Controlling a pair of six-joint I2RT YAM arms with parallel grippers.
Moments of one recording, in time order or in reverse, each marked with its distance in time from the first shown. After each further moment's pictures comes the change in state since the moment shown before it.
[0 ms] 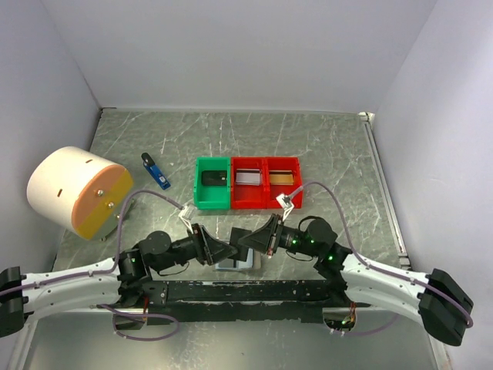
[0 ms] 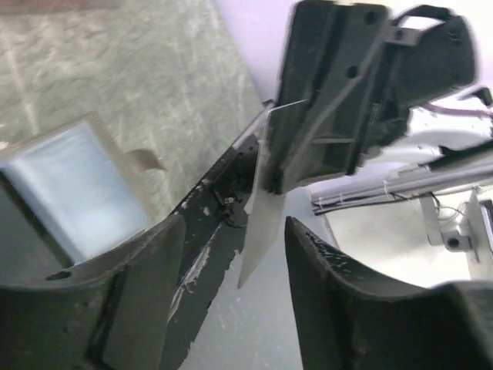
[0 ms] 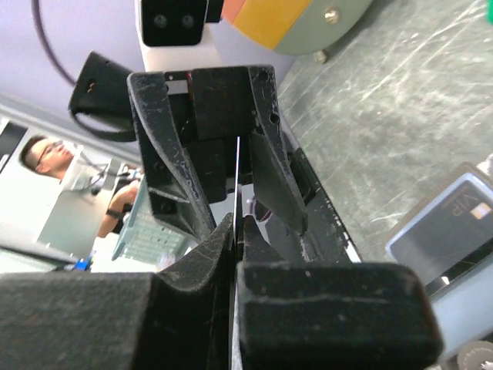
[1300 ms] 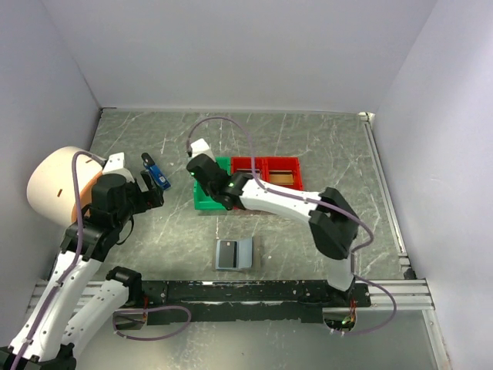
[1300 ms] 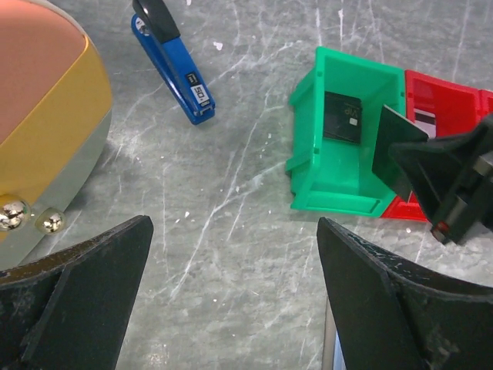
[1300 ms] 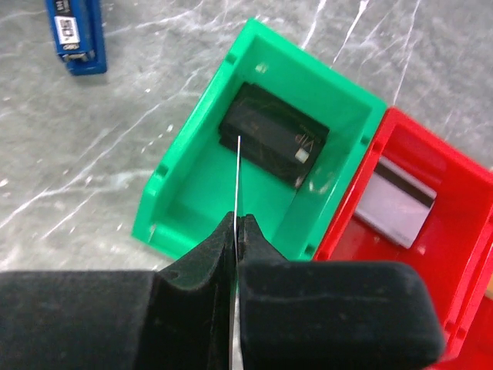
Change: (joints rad) left arm 0.840 -0.046 0.636 -1.151 -0.237 0.583; right arm 0.110 1.019 1.298 -1.020 0.869 -0.827
